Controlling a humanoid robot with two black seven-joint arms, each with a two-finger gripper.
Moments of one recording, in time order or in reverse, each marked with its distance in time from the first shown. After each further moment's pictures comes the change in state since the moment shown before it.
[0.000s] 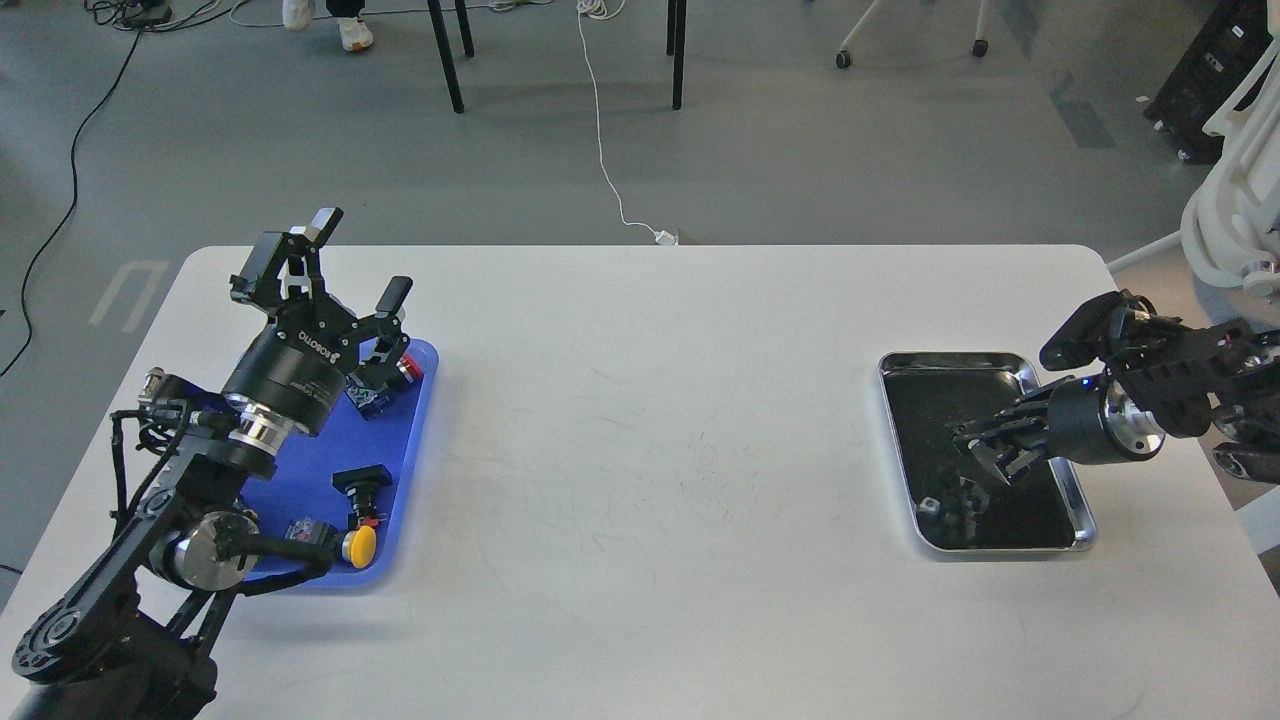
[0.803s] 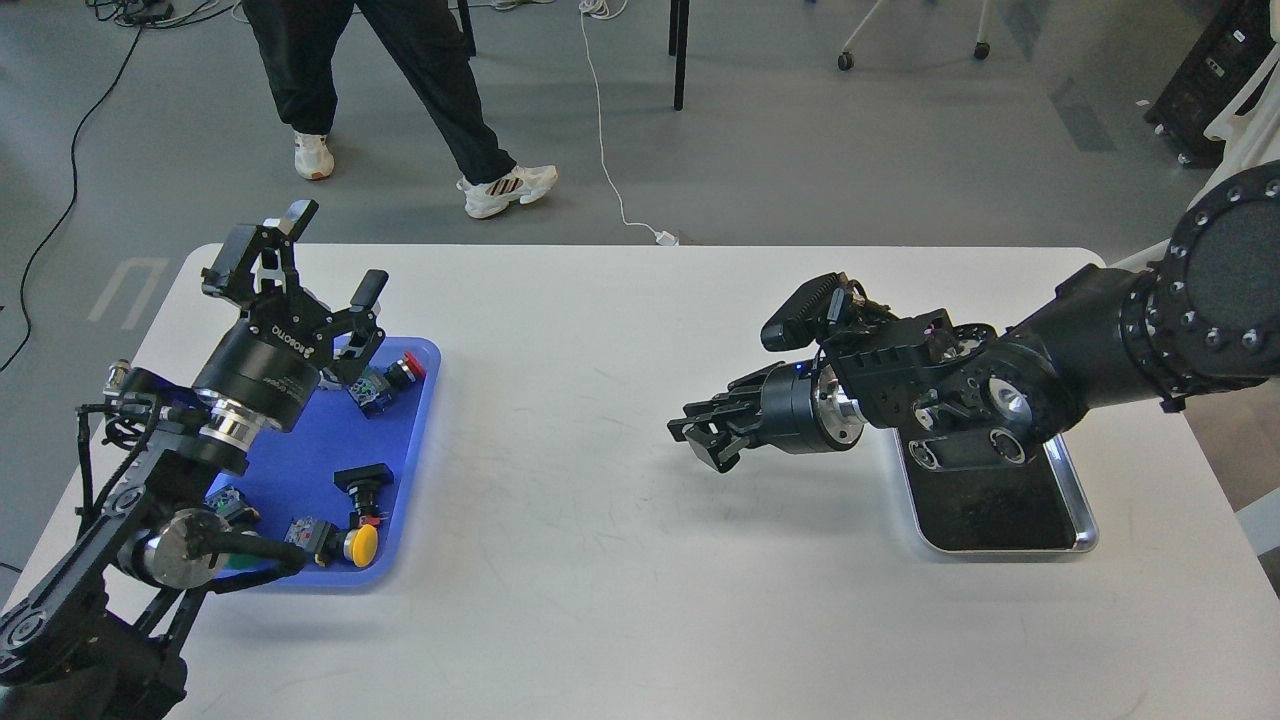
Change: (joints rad) left arm 0.010 0.055 -0.008 -0.022 -0.004 -0.001 -0.005; right arm 0.081 0.539 -0.039 0.090 0.511 -0.197 0.000
